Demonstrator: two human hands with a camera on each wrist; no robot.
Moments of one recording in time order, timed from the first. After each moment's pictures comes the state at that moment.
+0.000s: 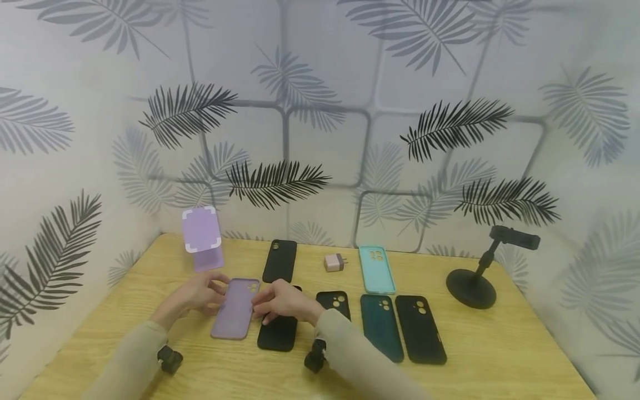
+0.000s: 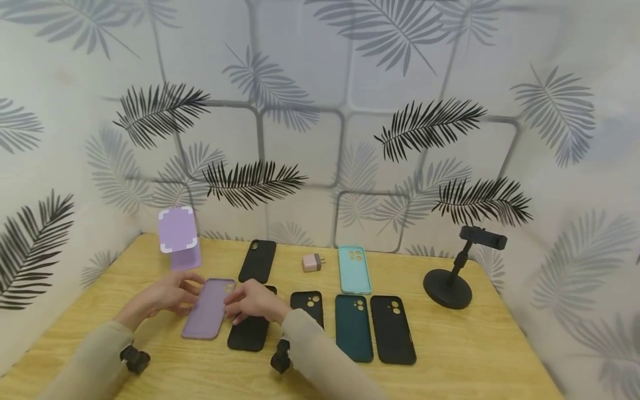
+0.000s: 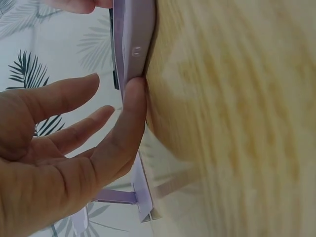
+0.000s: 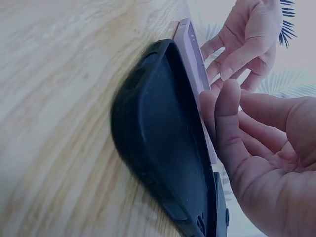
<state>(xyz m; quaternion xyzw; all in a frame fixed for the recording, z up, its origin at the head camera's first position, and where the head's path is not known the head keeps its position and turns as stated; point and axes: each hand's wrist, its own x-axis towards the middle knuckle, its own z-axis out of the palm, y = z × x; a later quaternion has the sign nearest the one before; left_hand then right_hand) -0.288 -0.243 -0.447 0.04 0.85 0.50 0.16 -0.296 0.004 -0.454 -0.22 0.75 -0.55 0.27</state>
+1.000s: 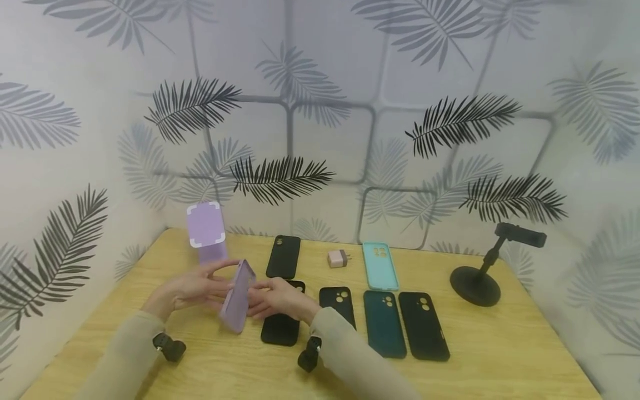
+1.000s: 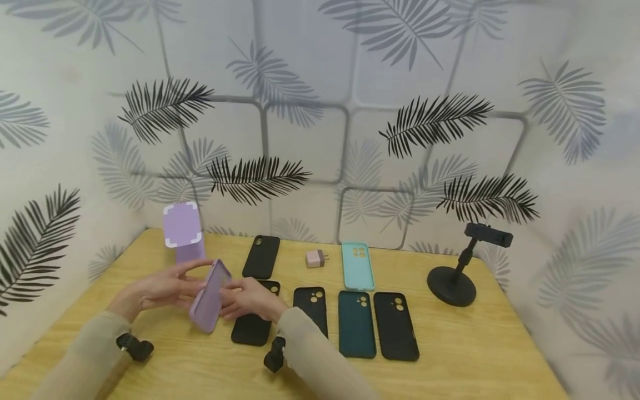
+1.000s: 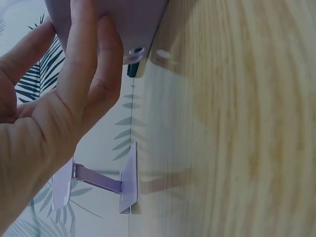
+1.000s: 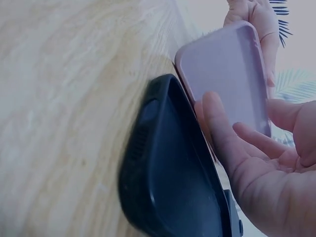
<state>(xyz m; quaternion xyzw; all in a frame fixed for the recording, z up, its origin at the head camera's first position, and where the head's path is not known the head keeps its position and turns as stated) -0.297 -0.263 -0.447 0.13 0.69 0.64 0.30 -0.294 -0.011 -0.459 -0.20 0.69 -0.62 0.32</state>
